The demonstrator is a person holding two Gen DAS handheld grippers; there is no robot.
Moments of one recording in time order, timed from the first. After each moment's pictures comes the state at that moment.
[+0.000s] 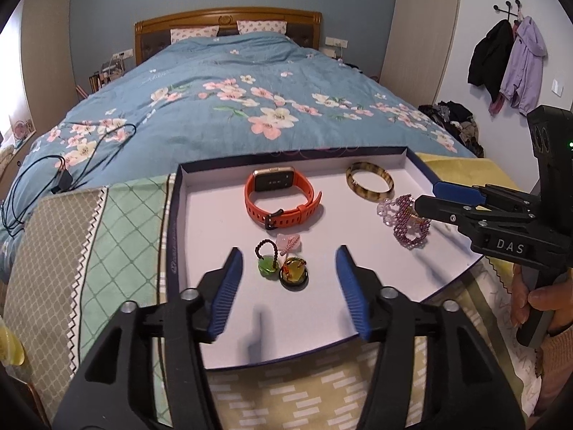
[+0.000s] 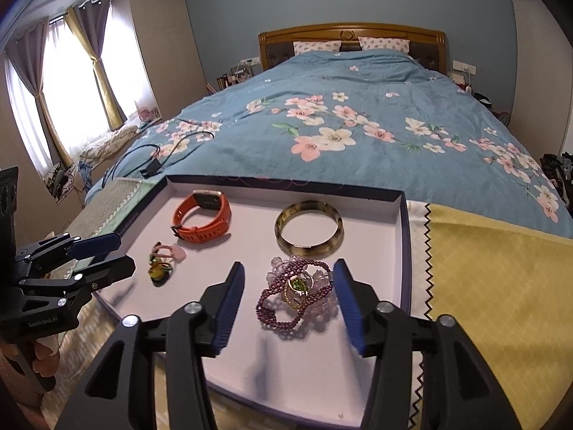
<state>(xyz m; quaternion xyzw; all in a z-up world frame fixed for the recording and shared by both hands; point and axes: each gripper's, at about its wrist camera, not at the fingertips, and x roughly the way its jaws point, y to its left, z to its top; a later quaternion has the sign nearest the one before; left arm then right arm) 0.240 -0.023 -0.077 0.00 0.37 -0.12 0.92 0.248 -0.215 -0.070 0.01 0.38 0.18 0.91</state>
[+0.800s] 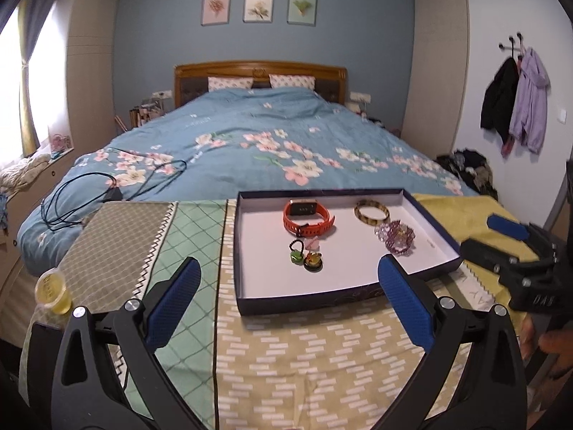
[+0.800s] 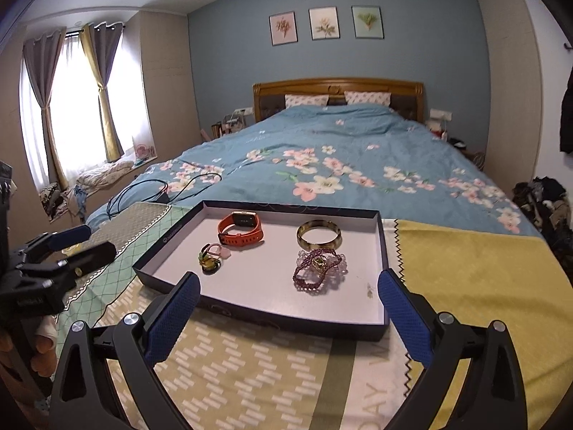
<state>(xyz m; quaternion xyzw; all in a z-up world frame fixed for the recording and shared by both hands) 0.116 0.009 -0.026 -0.02 0.26 -0.05 0.96 0.134 -0.208 -0.036 0.00 0.26 0.15 0.95</state>
